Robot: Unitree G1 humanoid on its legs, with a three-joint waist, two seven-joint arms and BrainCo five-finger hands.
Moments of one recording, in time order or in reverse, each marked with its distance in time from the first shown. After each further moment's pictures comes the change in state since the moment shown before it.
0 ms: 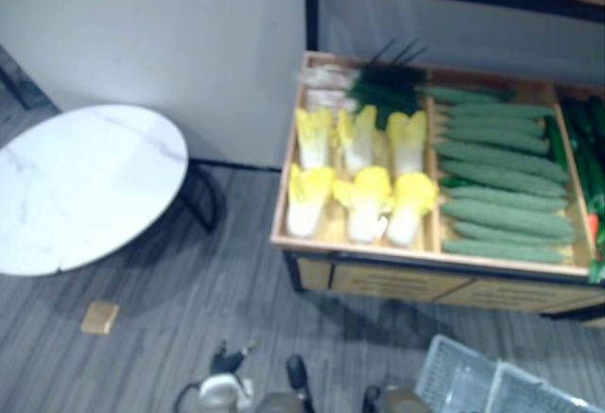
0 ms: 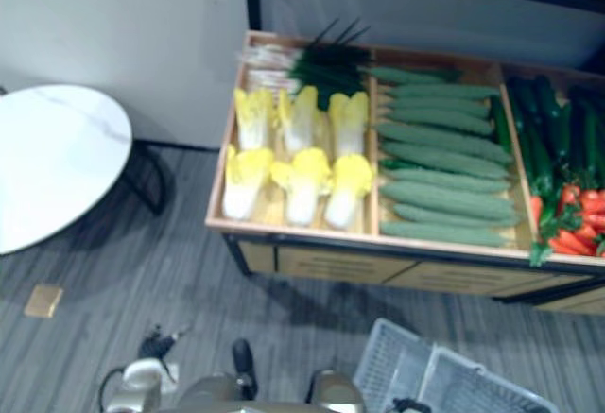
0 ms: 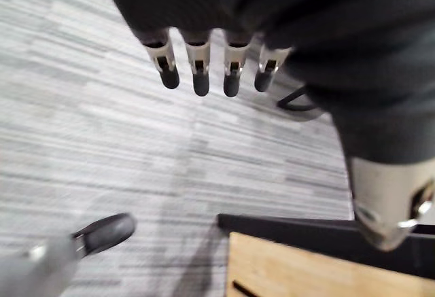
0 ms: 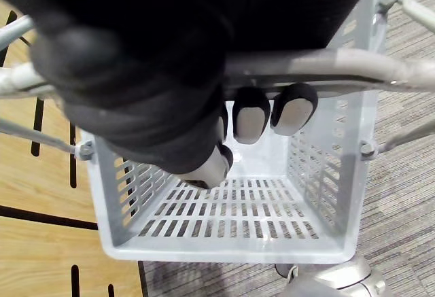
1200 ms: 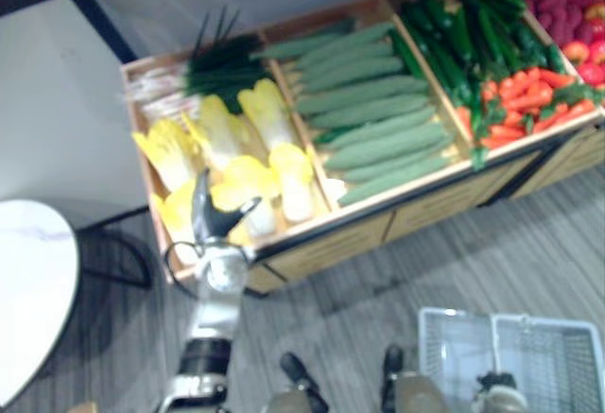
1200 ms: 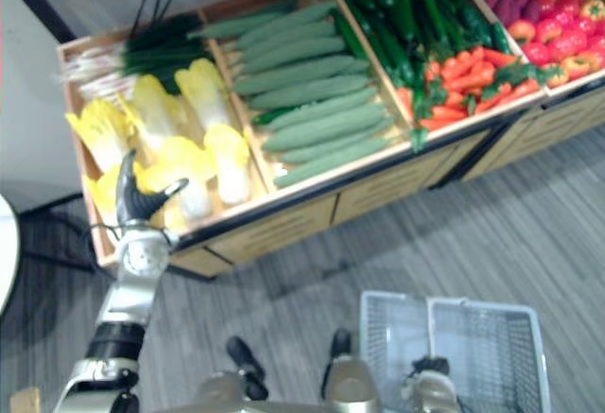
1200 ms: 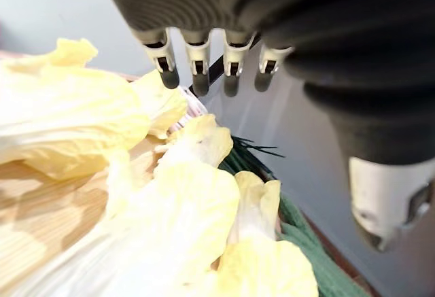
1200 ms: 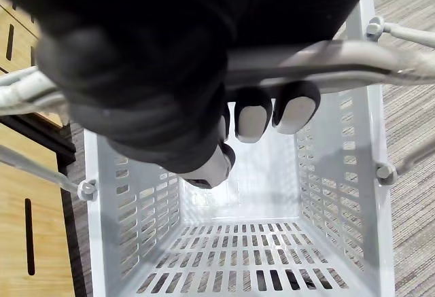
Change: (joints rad) left arm -0.292 0.021 -0.036 -0.558 0.391 0.053 0.200; right arm -0.122 -0.160 0.121 -0.019 -0.131 -0.001 -0.009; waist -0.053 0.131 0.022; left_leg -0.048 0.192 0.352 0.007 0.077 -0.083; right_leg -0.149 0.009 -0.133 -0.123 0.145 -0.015
